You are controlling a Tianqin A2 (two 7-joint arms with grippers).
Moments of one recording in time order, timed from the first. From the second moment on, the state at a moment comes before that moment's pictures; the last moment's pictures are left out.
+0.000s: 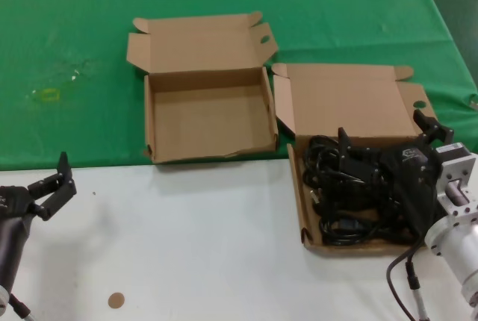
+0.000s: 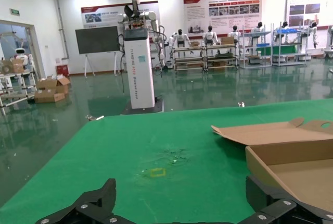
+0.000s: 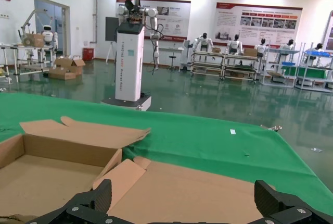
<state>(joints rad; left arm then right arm) 0.00 -0.30 1.60 -1.60 -1.80 0.00 0.00 0.00 0.33 -1.62 1.61 1.81 0.01 -0.01</state>
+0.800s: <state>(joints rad) 0.00 -0.30 1.60 -1.60 -1.80 0.00 0.00 0.02 0.49 -1.76 1.61 1.93 0.10 -0.02</state>
